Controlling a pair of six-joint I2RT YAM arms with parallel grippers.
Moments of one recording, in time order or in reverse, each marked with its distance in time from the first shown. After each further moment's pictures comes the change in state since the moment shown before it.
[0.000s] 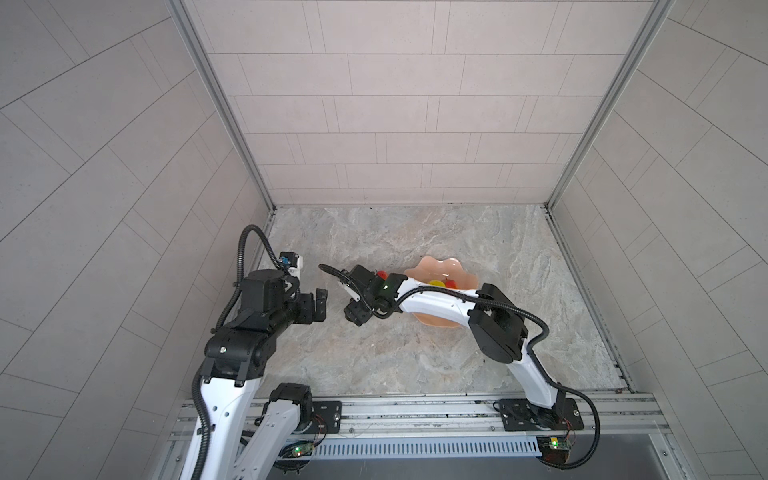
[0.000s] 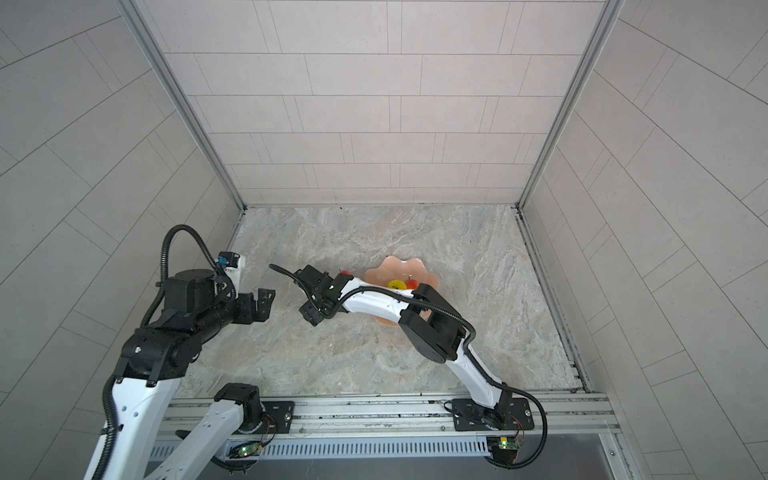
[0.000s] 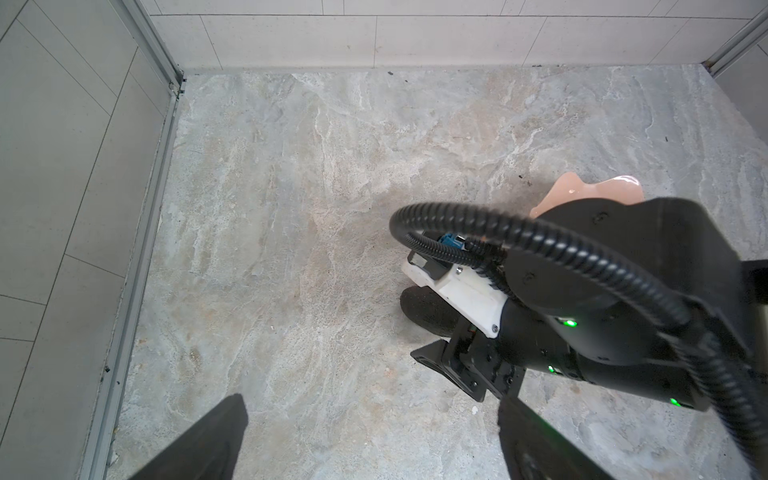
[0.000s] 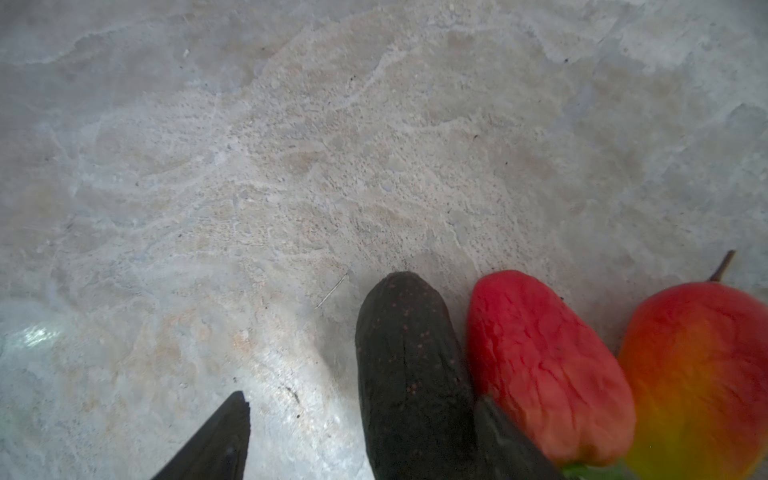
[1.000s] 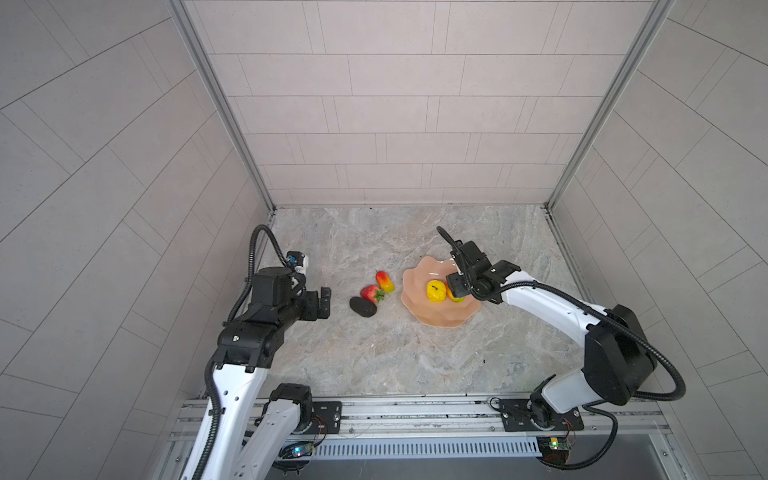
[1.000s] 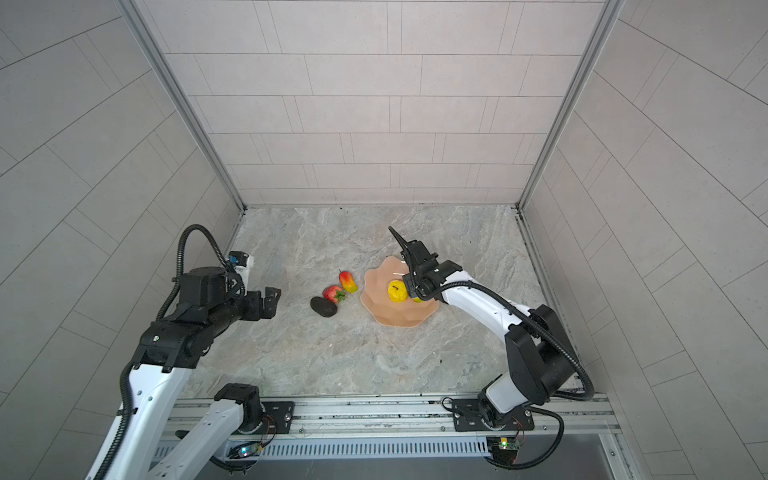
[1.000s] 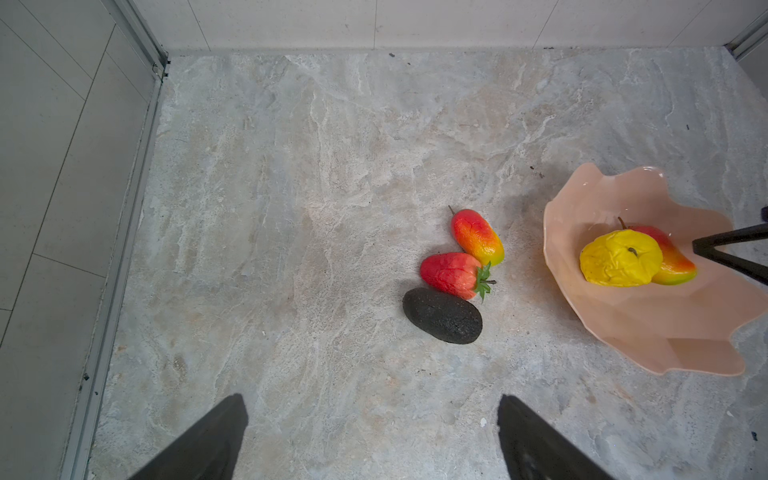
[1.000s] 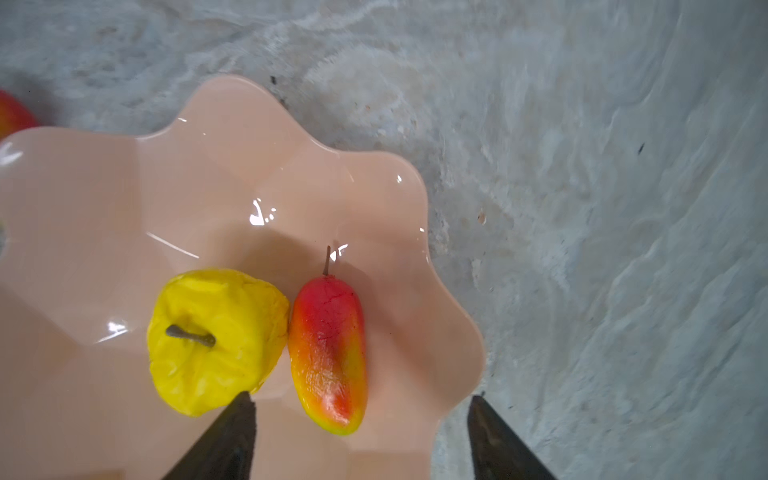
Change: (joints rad) left arm 0.000 0.025 -0.084 0.090 0.002 0.000; right arm -0.436 -0.739 -0.703 -0.048 0.252 0.013
